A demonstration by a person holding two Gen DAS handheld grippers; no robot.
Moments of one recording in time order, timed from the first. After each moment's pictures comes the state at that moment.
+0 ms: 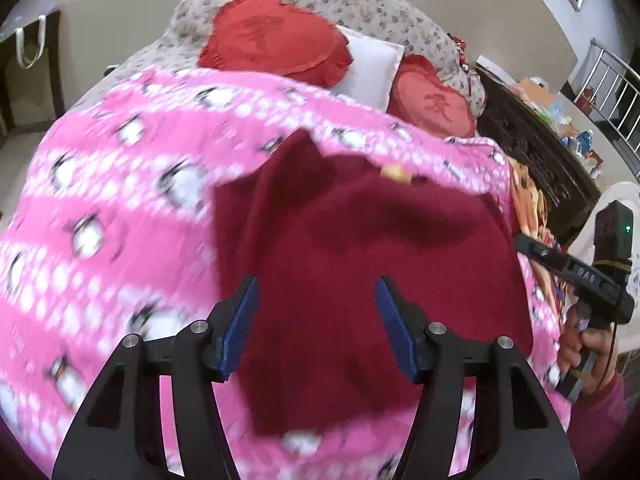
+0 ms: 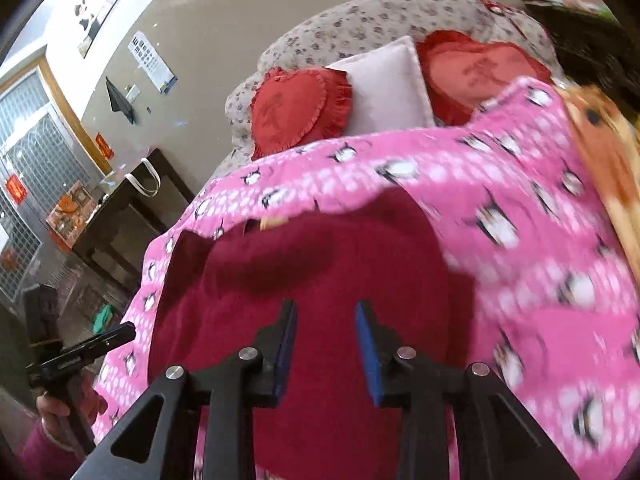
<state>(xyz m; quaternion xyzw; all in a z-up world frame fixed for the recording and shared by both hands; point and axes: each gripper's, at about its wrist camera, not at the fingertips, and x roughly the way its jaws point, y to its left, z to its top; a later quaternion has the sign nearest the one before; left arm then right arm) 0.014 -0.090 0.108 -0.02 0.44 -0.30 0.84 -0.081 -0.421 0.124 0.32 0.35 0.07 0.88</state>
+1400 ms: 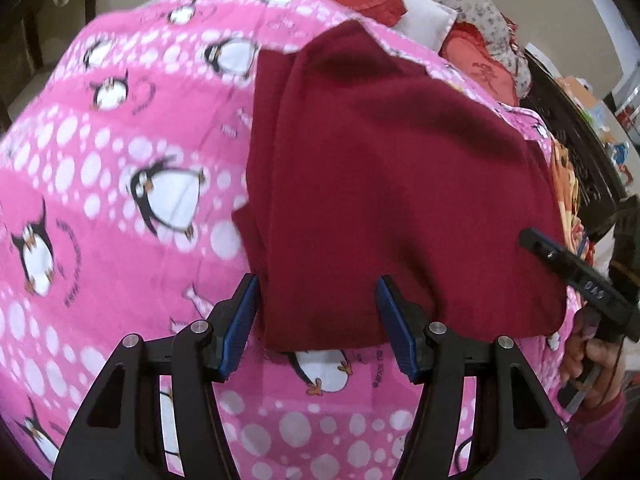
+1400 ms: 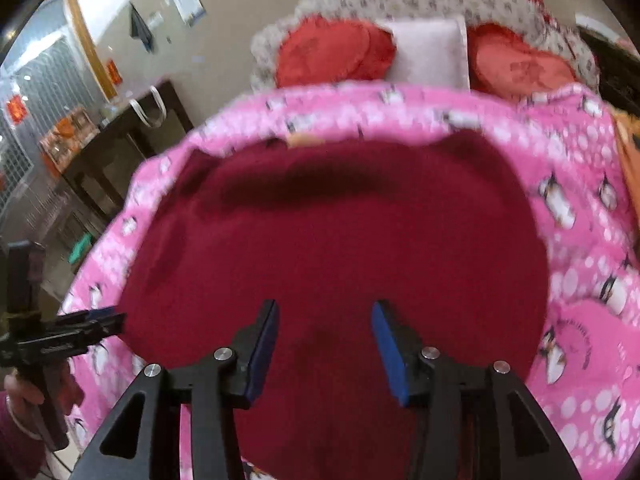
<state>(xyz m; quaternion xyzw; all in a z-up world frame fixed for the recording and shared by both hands) -0.030 -0.059 0.035 -0.05 0.54 -0.23 0.81 -0.078 -0.358 0.080 0.22 0.43 0.09 0.87</state>
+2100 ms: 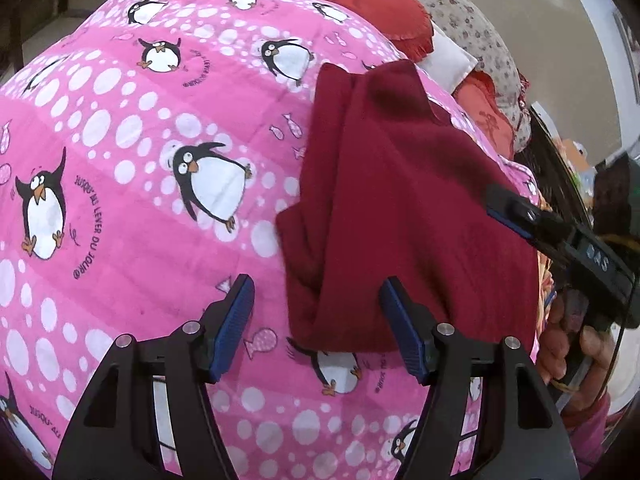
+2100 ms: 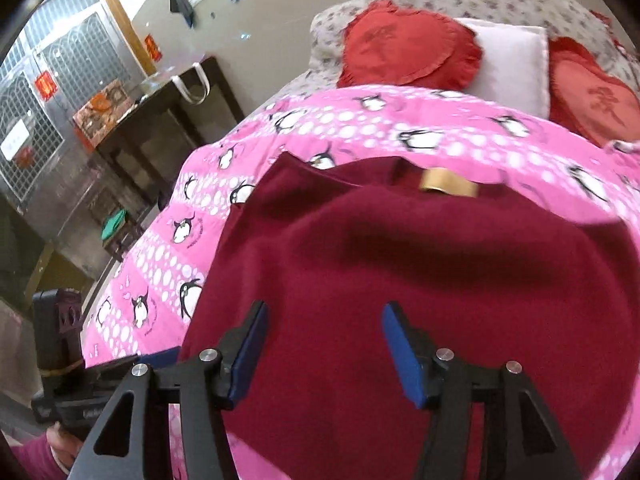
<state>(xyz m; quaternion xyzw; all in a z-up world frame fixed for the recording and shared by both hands) -0.025 -0.006 0.036 -0.15 0.53 -0.22 0.80 0.004 -0.271 0.137 0.20 0.43 0.19 0.86</state>
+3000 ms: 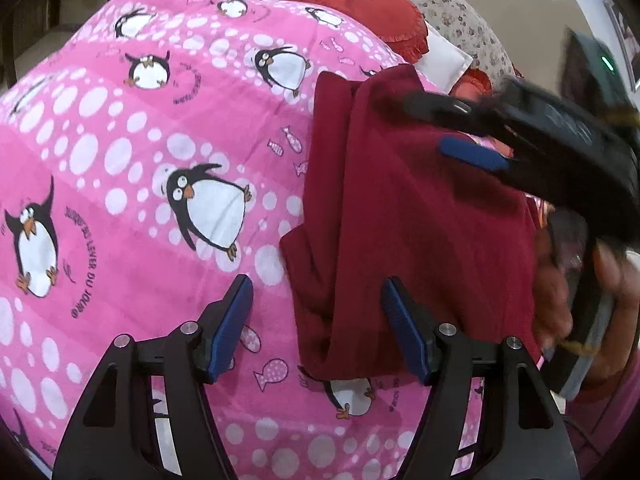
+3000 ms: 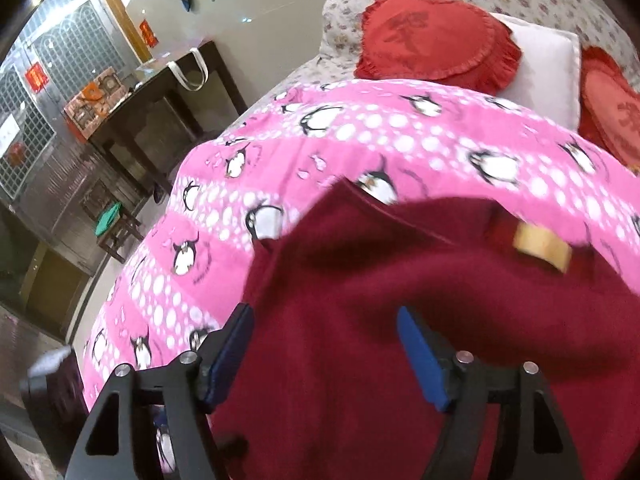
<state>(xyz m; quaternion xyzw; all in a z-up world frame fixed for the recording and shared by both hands) -0.009 -0.011 0.030 -0.14 0.52 -0.23 0.81 0.072 -0.211 0.149 0.18 0.46 0.19 0.85</state>
